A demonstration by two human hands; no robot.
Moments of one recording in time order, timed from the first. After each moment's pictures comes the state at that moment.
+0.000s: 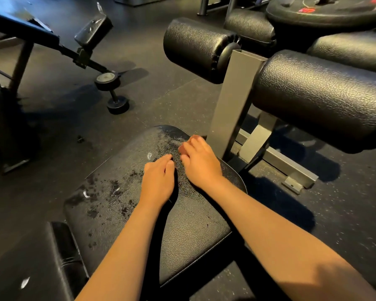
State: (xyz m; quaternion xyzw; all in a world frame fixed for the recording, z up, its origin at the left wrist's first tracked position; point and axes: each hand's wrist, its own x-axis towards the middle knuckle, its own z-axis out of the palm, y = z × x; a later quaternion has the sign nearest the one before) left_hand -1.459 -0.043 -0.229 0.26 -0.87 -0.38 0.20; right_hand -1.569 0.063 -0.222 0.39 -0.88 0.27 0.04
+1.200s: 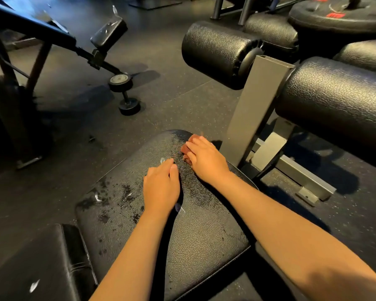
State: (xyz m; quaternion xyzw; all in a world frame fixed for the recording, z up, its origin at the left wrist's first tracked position) left_hand -1.451 -0.050 -0.216 0.34 -0.86 -0.32 0.21; right_hand -1.595 0.028 -0.219 0.45 -0.86 0.23 0.01
